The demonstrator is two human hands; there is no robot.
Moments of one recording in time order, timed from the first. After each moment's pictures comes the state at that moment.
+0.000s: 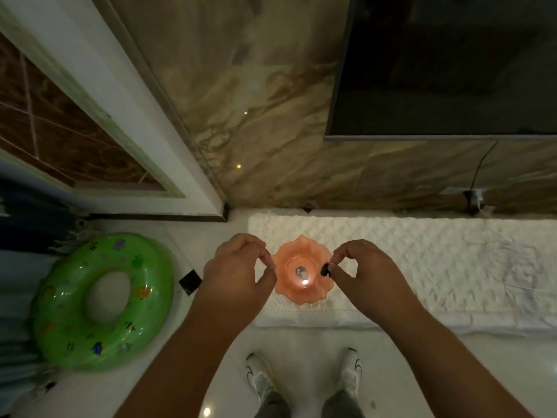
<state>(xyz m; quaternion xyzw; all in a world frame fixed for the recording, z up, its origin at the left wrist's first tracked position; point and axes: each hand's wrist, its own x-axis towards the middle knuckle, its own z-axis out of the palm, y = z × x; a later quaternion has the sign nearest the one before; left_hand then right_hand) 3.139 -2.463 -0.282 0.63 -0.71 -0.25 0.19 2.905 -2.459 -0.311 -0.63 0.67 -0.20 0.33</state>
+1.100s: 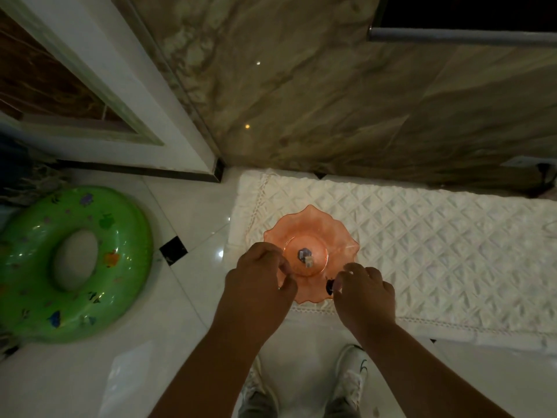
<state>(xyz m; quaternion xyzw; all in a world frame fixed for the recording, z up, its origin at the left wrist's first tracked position) 3.098 -2.475 -0.520 0.68 -0.66 -0.30 0.11 2.907 -2.467 -0.609 -0.66 0.71 0.11 0.22</state>
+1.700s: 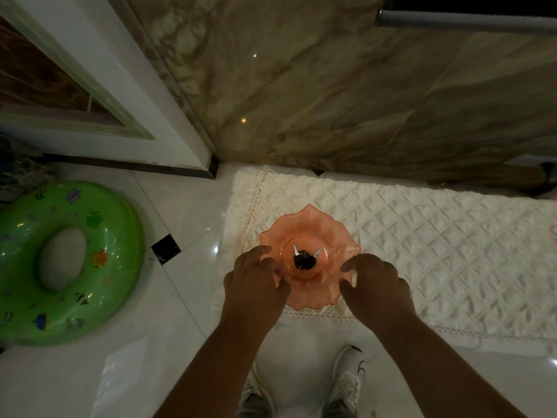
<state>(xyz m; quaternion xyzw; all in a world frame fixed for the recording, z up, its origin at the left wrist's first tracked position) 3.099 -2.485 -0.593 0.72 -0.62 -0.29 0.04 2.892 -2.494 -0.600 -0.61 0.74 0.04 0.30</state>
